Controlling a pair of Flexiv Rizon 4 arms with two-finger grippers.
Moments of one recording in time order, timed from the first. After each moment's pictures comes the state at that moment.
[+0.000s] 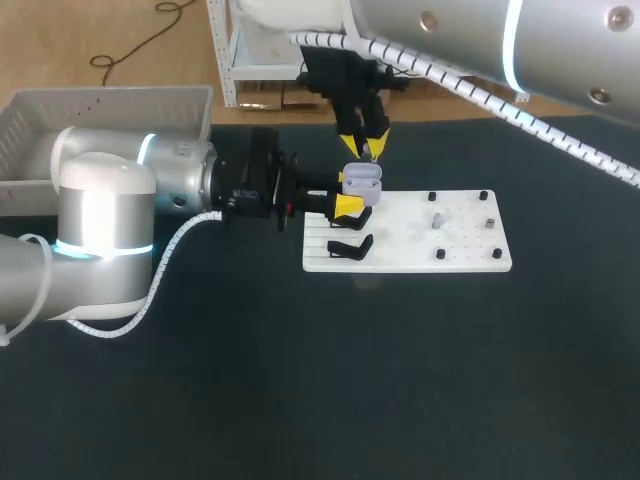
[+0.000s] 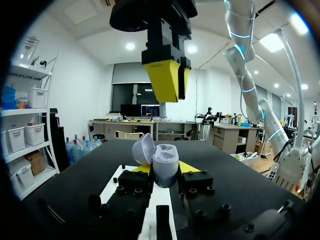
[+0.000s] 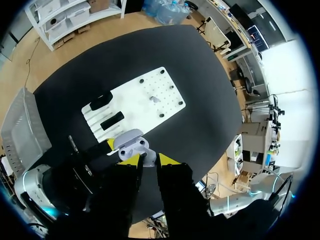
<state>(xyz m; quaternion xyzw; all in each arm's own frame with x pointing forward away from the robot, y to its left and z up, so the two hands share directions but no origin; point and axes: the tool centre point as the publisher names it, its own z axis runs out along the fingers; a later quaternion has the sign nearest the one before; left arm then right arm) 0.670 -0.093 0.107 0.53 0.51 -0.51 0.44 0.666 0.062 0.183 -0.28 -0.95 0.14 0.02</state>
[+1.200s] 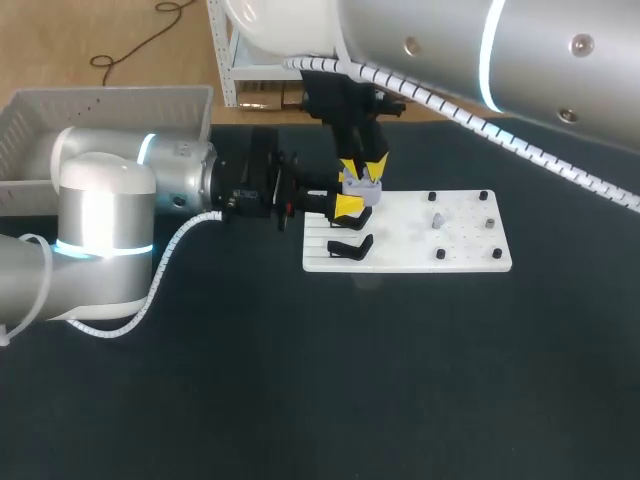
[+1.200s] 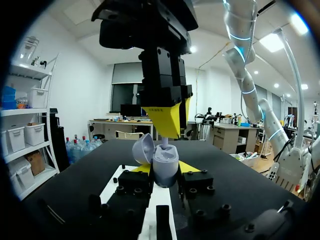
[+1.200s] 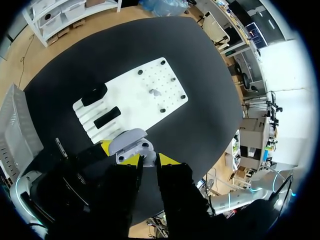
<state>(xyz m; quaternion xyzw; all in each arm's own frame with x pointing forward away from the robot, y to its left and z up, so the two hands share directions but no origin) 0.670 -0.093 0.106 0.53 0.51 -0.51 0.44 0.662 0.062 0.153 -0.29 -0.94 0.15 0.05</state>
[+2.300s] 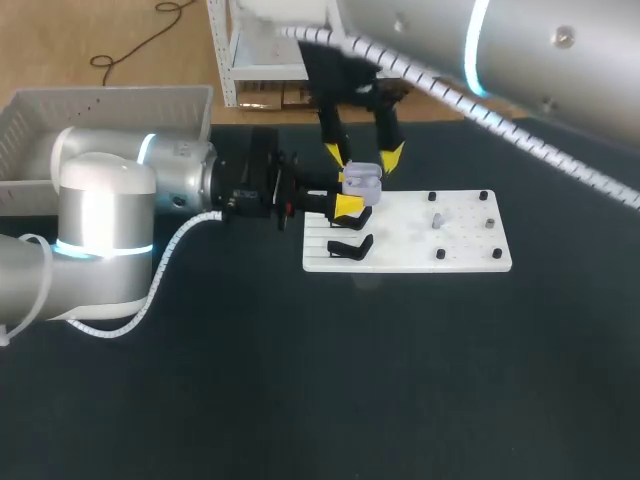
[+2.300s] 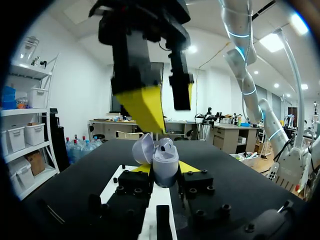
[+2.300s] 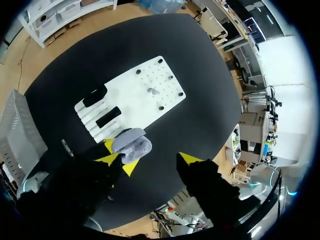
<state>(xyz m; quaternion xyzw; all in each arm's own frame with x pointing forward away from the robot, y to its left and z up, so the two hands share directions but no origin) 0.670 -0.093 0.106 0.53 0.51 -0.51 0.44 0.666 0.065 0.175 -0.31 -0.94 0.14 0.07</state>
